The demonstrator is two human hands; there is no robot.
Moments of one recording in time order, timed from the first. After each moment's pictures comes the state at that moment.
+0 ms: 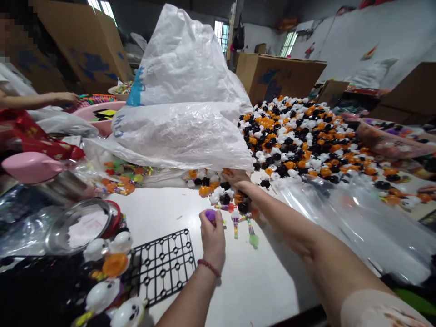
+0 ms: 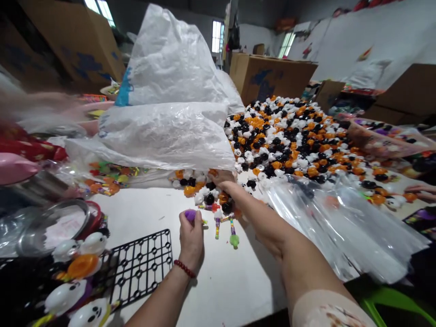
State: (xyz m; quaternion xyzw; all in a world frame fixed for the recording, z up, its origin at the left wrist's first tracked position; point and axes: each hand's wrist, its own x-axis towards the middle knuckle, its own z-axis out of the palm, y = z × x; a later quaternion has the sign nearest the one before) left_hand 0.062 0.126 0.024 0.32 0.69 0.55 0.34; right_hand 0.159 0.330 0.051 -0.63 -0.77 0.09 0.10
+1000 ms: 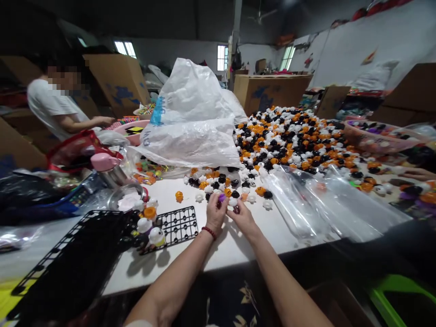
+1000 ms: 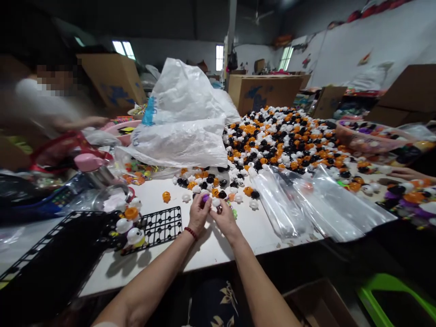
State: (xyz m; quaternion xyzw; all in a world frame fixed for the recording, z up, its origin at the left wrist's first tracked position) left_hand 0.072 0.101 0.035 0.56 0.52 0.60 0.24; right_hand 0.192 0.094 0.056 -0.49 -0.58 0.46 0.47
